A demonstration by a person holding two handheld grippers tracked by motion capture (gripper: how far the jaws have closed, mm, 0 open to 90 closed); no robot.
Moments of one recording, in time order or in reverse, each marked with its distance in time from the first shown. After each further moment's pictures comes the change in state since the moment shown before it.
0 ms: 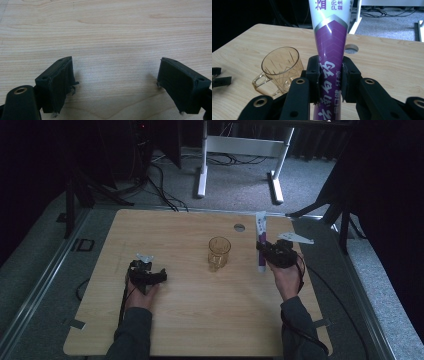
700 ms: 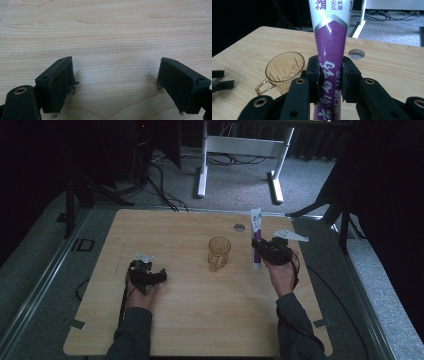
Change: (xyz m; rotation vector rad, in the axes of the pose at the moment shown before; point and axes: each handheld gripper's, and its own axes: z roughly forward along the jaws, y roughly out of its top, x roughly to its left) left arm 0.000 0.000 0.000 0.001 0.000 0.000; right arm 0.006 0.004 0.013 -0.017 0.026 -0.013
